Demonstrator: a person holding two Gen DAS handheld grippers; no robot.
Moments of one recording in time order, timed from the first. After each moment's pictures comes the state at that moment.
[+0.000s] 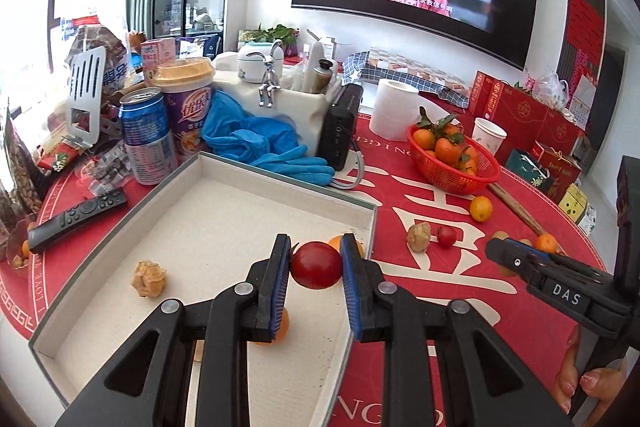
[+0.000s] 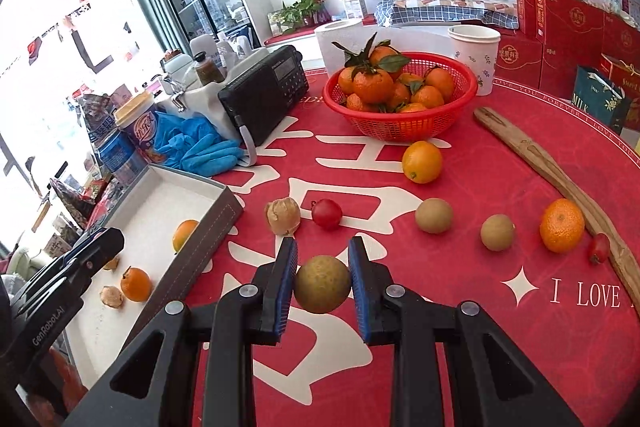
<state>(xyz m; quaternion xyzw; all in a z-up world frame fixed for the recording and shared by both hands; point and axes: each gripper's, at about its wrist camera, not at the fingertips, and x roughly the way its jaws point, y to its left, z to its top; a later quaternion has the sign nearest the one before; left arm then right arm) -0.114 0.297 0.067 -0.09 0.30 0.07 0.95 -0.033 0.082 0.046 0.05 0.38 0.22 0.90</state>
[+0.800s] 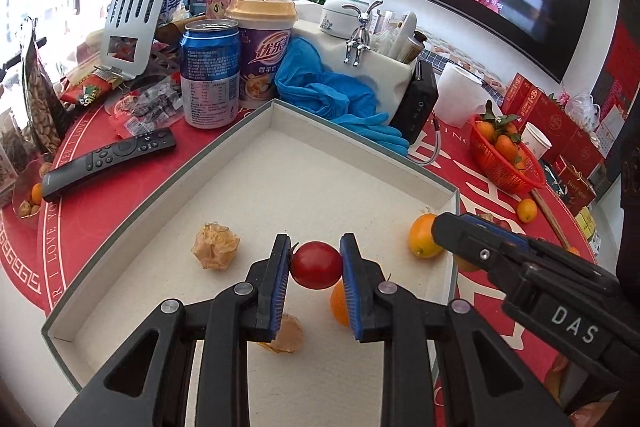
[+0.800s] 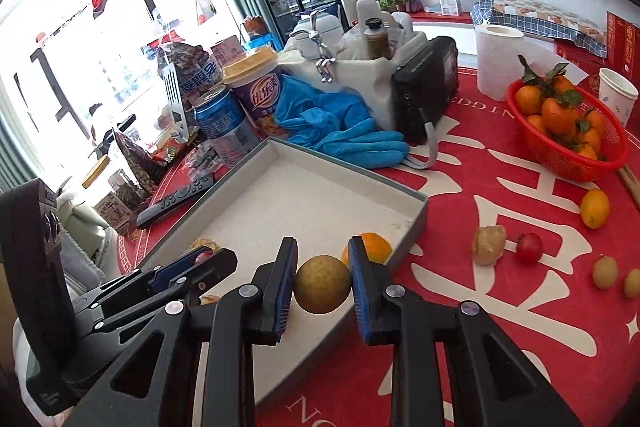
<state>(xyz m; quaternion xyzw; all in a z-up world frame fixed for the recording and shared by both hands) -0.118 0.365 0.040 -0.16 0.36 0.11 0.91 -0.042 0.218 0.057 0.01 0.41 0.35 0.84</state>
